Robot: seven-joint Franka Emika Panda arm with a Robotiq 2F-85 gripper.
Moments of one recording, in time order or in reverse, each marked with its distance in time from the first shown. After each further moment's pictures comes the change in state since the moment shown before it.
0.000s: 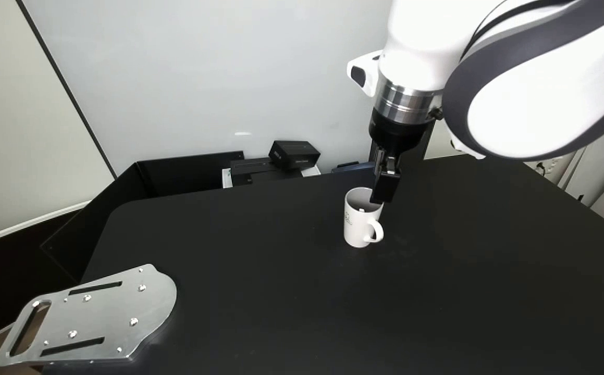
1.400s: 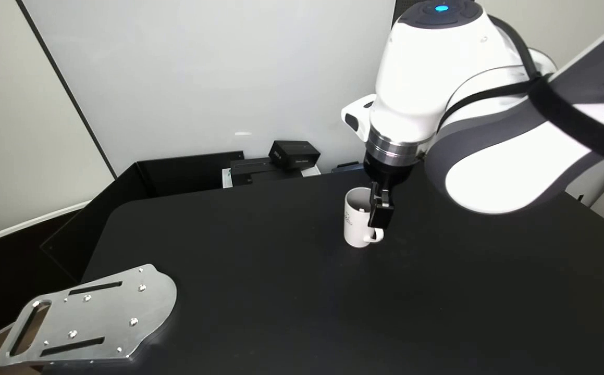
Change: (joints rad) arm 0.062 0.145 -0.081 0.057 -0.044 0.082 0.003
